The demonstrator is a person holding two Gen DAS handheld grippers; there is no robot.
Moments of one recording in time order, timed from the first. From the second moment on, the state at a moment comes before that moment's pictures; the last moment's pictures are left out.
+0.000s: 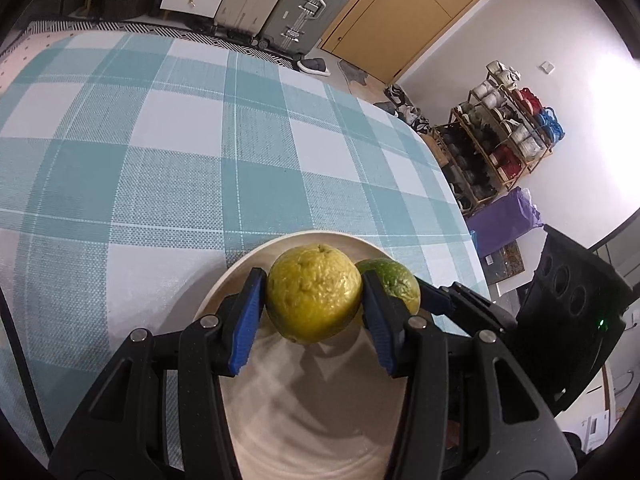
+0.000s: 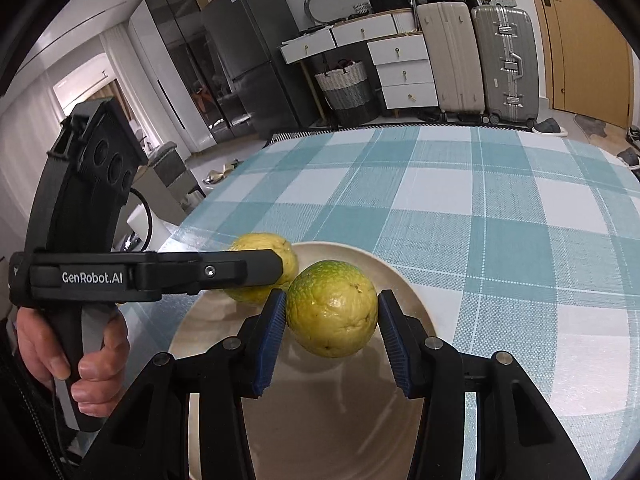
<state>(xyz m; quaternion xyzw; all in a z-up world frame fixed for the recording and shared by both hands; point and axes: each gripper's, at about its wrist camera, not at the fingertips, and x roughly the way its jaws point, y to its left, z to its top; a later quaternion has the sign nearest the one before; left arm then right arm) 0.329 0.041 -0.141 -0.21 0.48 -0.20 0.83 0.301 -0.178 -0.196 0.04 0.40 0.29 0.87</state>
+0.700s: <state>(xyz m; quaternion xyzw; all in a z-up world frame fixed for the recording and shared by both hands) 0.268 0.044 -0.083 -0.14 0.42 -0.12 0.89 0.257 -0.206 -0.156 0.06 0.33 0.26 0.91</state>
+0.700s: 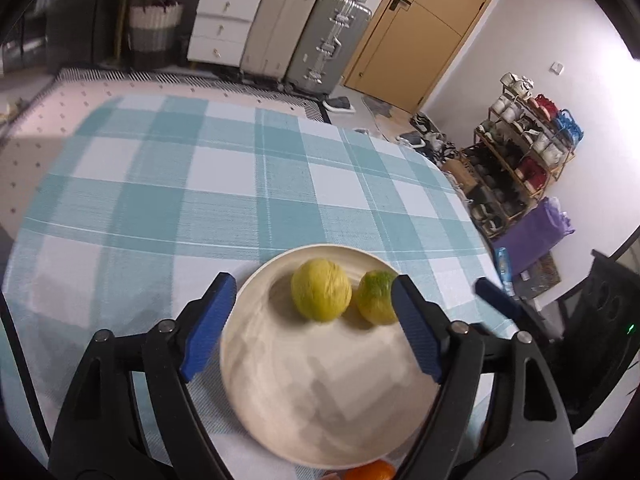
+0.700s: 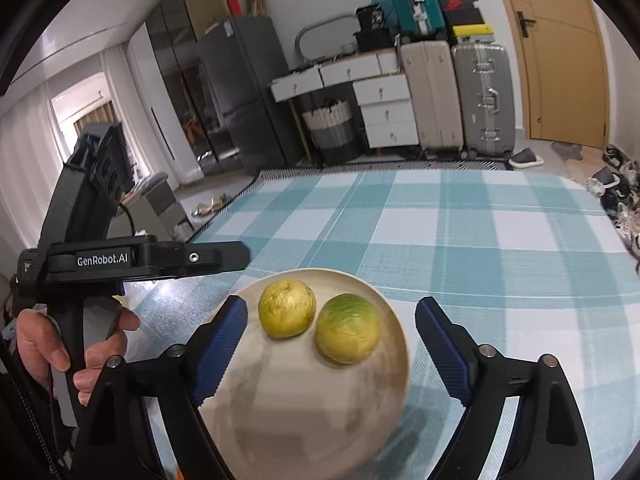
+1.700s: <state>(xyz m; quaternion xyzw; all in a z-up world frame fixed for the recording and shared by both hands) 0.120 0.029 -0.040 -0.05 0.36 -0.04 0.93 0.132 -0.231 -0.105 0.07 0.24 0.24 0.94</state>
